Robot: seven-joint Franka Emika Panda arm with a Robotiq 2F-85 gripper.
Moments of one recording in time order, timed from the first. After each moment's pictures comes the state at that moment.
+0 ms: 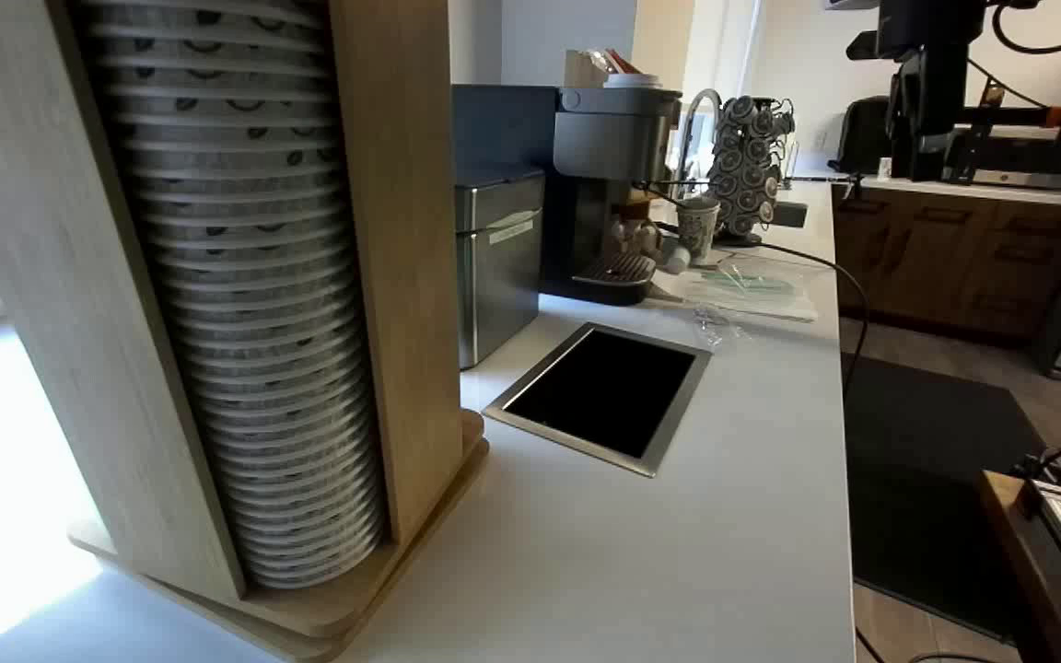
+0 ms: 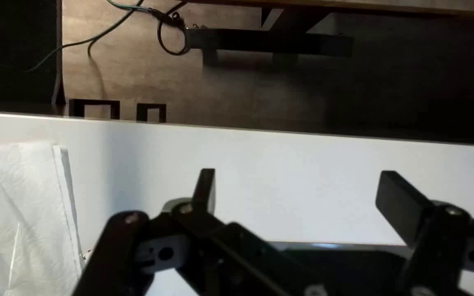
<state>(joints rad) -0.10 -0.51 -0.23 -2.33 -0.14 1.64 -0.32</state>
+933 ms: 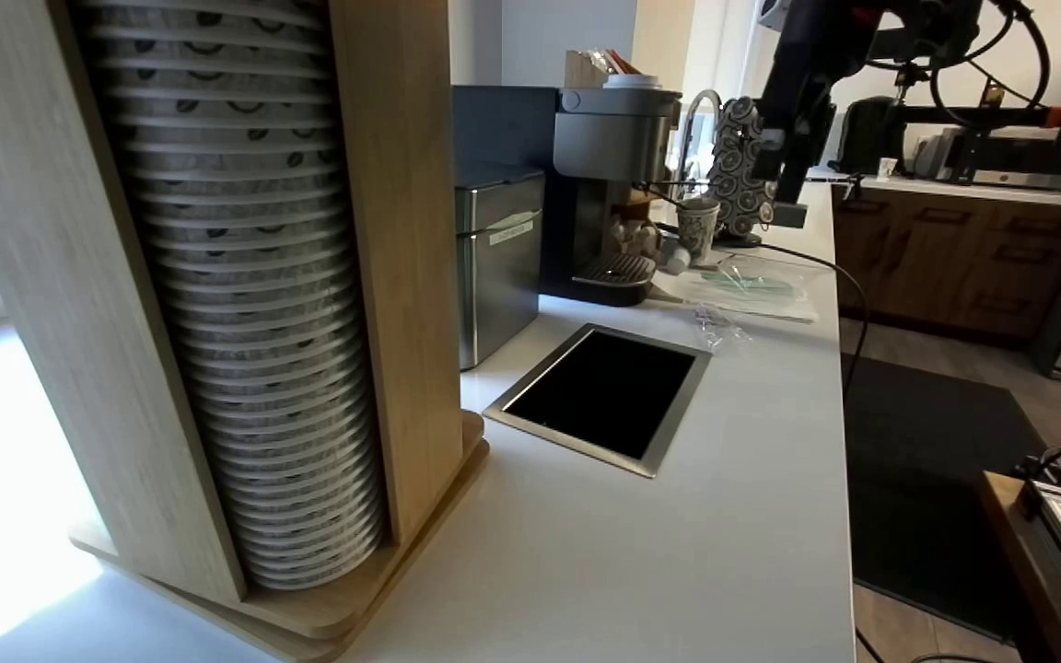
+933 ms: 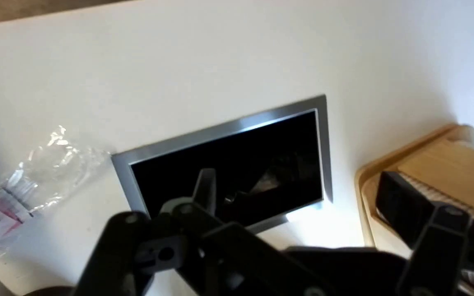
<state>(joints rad) -0.07 -0.38 -0.19 -2.33 0.25 1.96 -0.12</state>
